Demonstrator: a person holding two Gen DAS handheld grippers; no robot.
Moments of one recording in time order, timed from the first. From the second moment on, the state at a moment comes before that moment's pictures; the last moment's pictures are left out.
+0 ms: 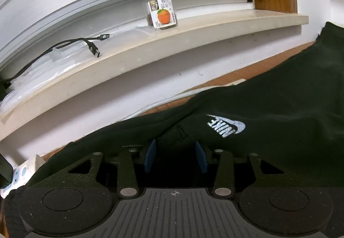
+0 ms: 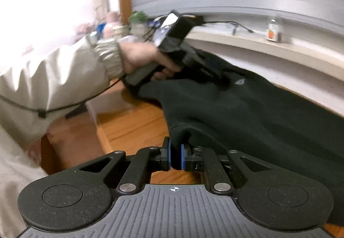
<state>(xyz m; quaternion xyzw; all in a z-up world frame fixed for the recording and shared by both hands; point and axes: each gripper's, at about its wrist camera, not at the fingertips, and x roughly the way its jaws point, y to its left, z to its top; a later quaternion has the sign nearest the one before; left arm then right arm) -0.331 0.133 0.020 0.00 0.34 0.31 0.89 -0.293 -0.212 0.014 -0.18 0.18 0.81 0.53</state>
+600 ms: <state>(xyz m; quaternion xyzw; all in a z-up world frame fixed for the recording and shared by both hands) -0.327 0.130 0.017 0.02 0.35 0.32 0.88 -0.327 -0.237 0.006 -0.19 0.19 0.80 0.53</state>
